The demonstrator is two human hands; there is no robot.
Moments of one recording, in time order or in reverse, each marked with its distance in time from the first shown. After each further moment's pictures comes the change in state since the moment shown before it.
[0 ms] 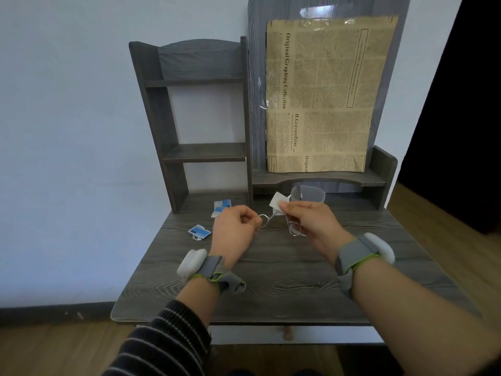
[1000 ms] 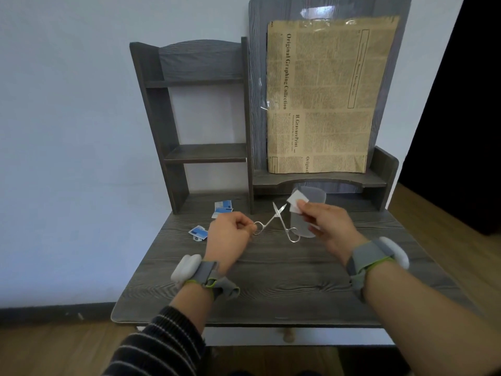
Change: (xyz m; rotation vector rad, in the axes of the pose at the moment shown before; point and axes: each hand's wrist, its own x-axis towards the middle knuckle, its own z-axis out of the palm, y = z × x) left_hand -0.001 -0.010 -0.006 0.034 -0.021 -0.067; right_hand -0.001 -0.003 -0.020 0.086 0.148 0.044
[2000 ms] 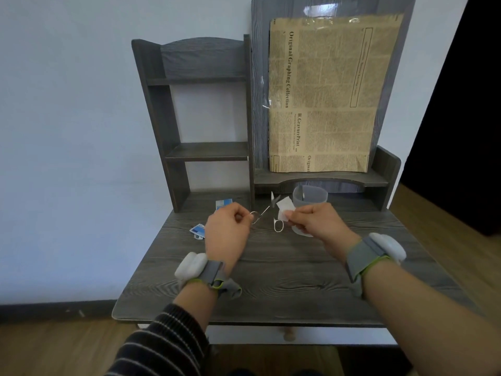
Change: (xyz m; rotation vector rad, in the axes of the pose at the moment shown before) left_hand 0.000 0.003 0.001 0.126 0.243 0.099; right_hand 0.002 0.005 0.007 -0.416 -0.180 -0.144
